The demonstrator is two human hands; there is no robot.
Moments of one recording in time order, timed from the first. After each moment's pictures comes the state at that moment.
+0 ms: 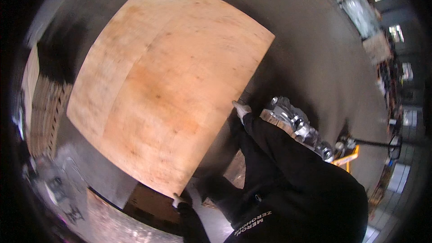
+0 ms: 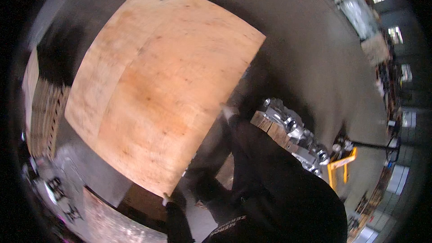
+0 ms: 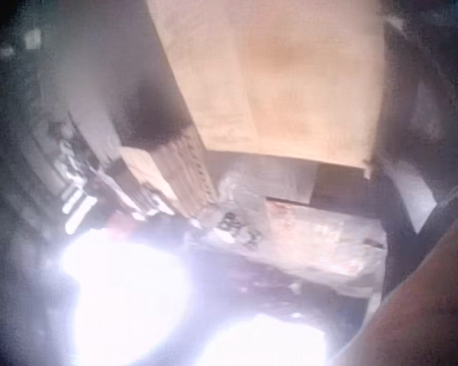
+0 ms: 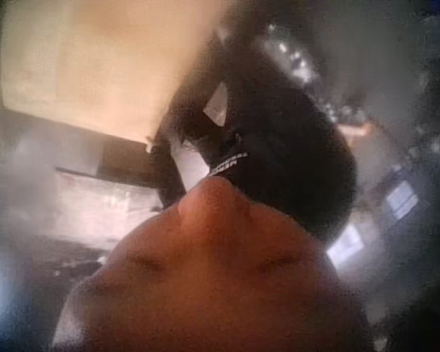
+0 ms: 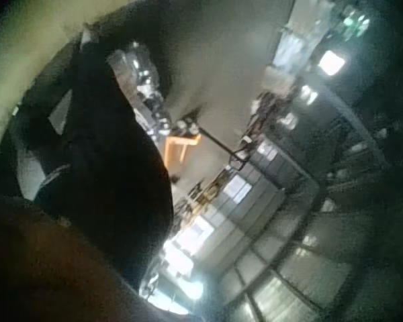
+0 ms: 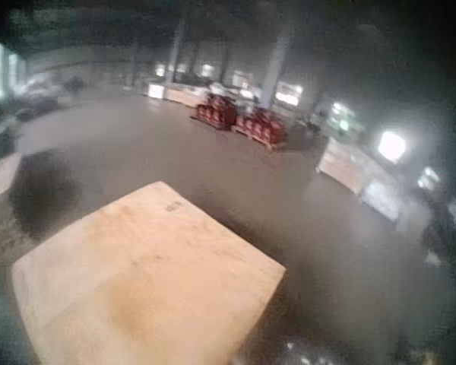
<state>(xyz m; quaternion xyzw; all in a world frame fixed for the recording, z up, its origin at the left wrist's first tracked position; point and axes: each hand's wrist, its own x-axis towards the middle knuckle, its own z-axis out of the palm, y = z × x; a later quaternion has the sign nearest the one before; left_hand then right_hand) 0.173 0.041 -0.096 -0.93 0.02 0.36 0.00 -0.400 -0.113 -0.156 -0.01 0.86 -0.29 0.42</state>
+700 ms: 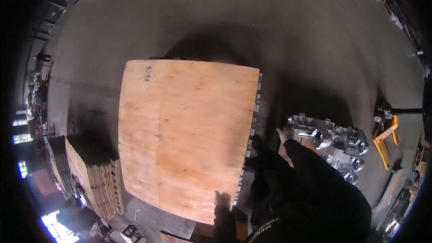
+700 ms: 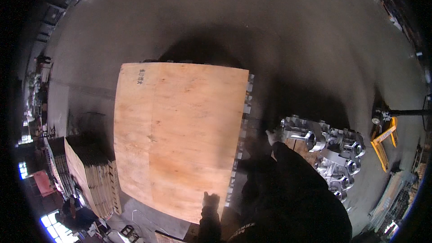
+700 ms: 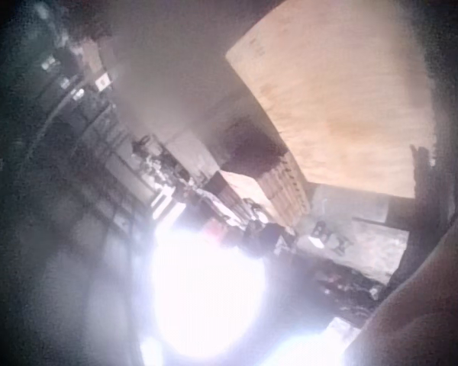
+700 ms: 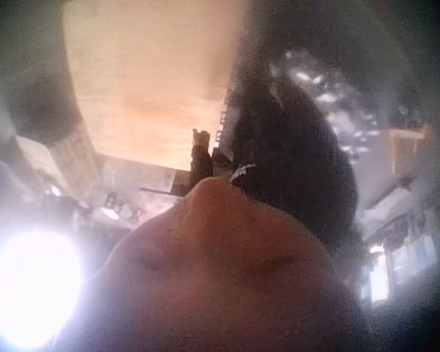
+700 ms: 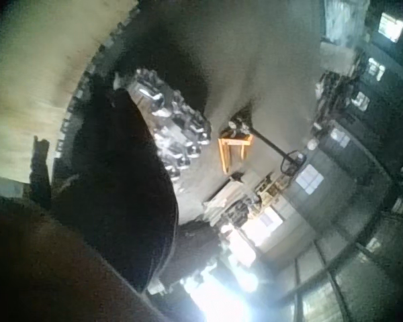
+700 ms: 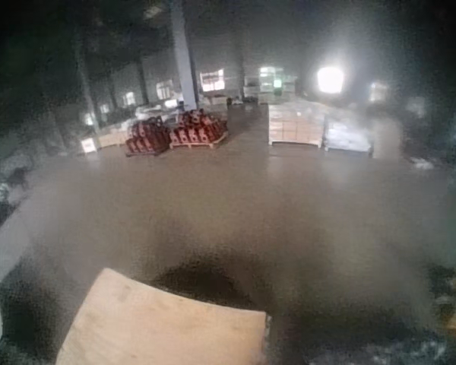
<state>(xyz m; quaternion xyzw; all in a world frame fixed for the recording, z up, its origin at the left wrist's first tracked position) -0.104 -0.206 -0.019 -0.12 0.87 0.09 0.47 -0.581 -0.078 -0.114 0.02 0.93 -0.23 0.28</state>
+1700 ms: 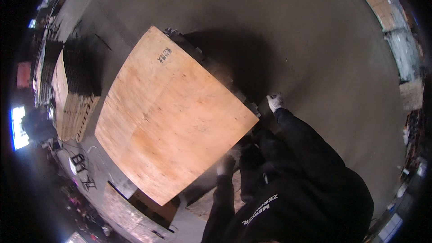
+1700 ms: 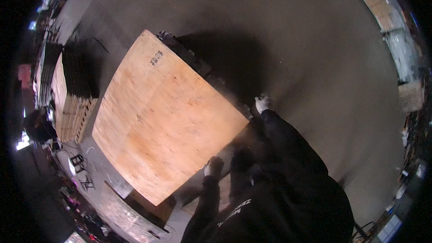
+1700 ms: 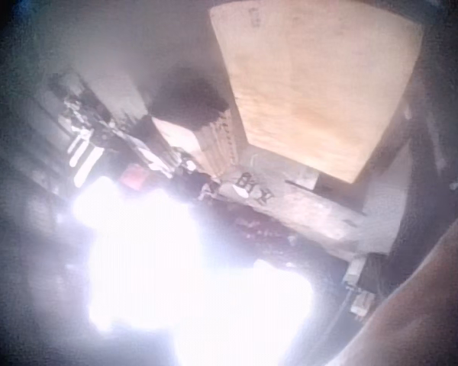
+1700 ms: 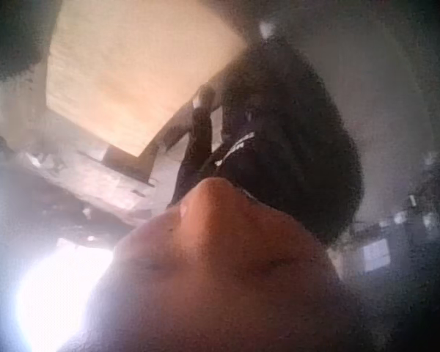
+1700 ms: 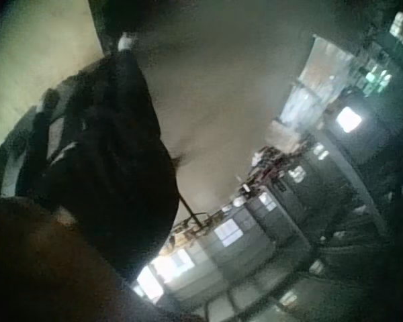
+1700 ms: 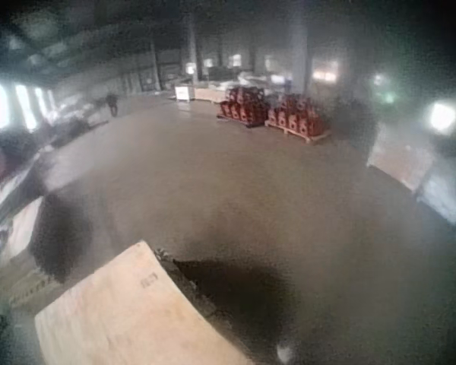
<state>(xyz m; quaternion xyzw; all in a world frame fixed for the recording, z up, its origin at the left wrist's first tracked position) -0.557 -0.282 0.050 -0.36 0.88 0.20 0.23 -0.930 -0.444 -0.048 -0.24 0.91 -0.21 0.26</state>
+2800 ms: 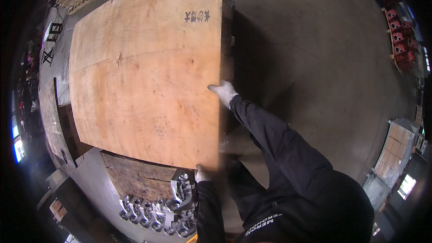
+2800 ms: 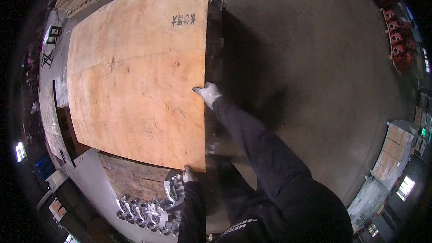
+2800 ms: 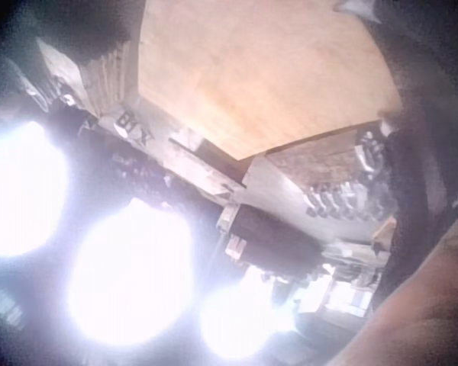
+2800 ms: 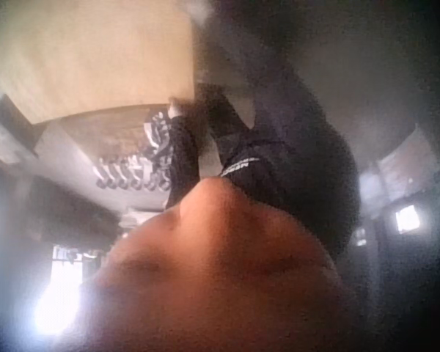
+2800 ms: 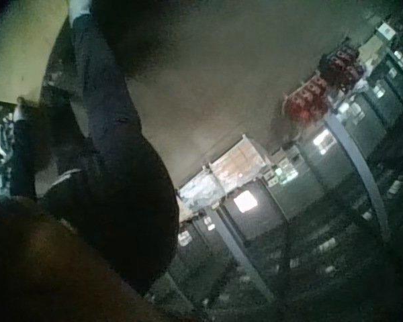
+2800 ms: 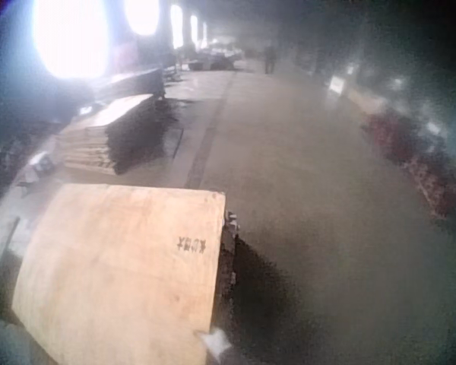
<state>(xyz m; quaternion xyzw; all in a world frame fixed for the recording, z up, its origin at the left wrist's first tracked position) -0.813 -0.345 -0.103 0.70 0.37 -0.39 0.47 -0.766 -0.754 -0.107 -0.38 0.49 -0.13 0.78</state>
